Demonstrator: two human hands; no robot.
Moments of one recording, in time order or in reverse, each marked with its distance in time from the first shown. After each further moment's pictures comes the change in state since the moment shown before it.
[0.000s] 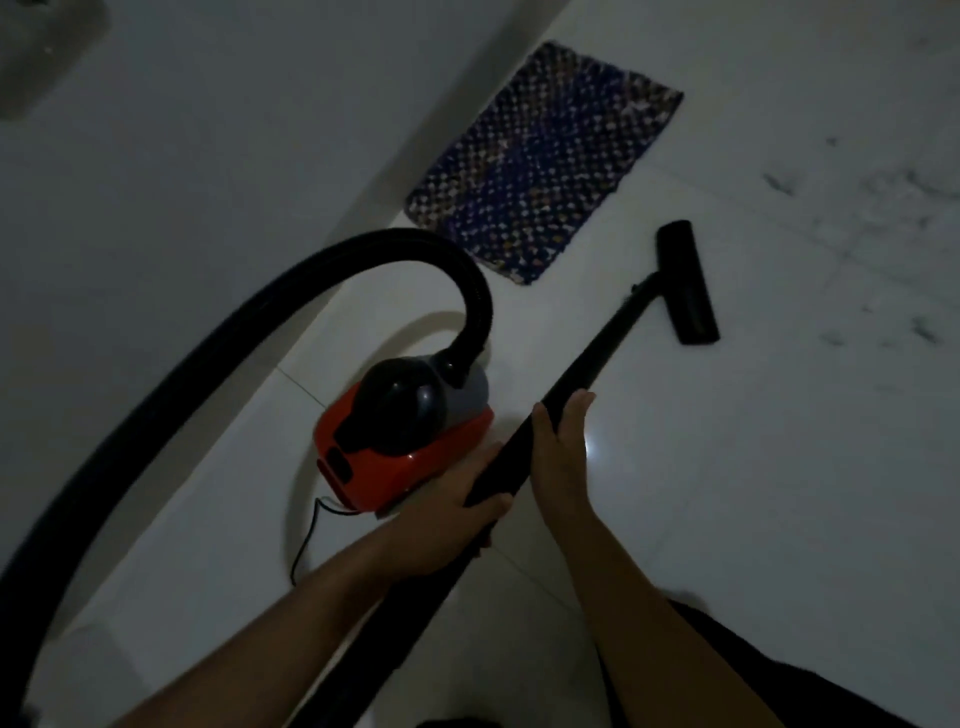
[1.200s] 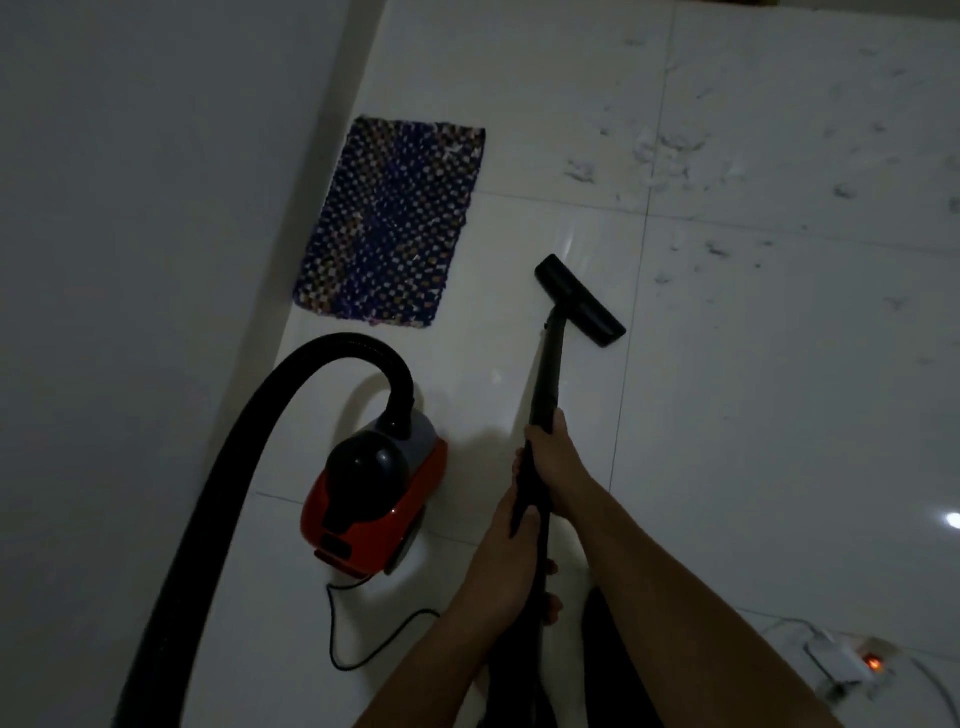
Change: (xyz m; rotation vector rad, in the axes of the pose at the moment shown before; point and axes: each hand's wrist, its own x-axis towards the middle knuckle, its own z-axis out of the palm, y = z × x) left_hand -0.052 0.096 0.057 -0.162 -0.094 -0.312; right_hand -0.052 -0.083 -0.053 0.463 0.203 0.379
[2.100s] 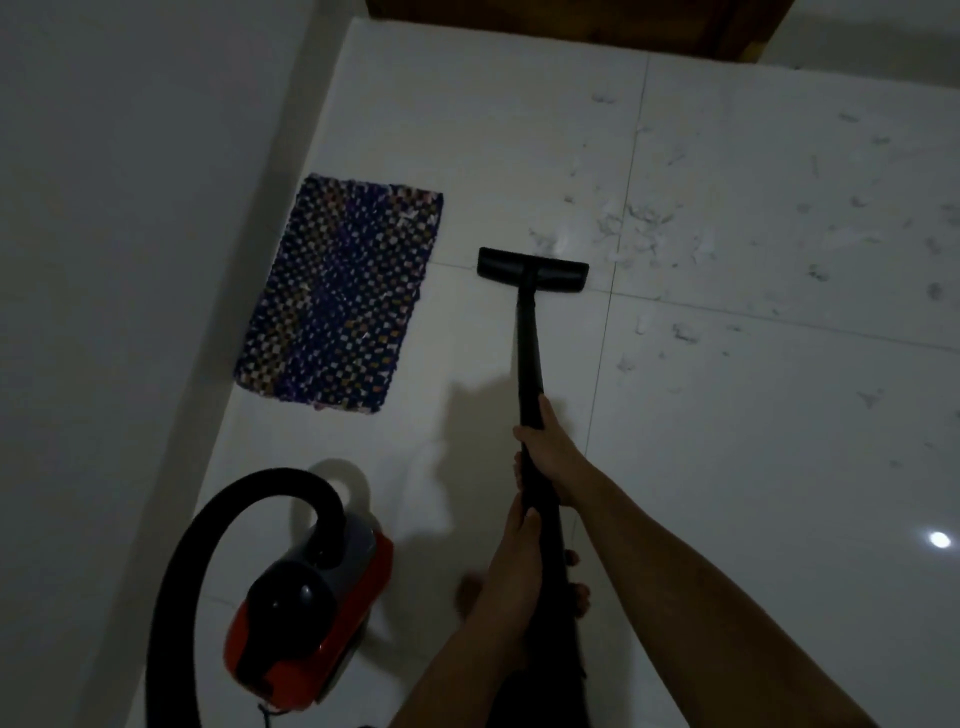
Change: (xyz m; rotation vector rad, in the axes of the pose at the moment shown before) left_hand 0.136 0.171 0.085 -0.444 -0.006 -0.121; right_hand 0.132 -0.194 -0.058 -0.259 -0.107 0.039
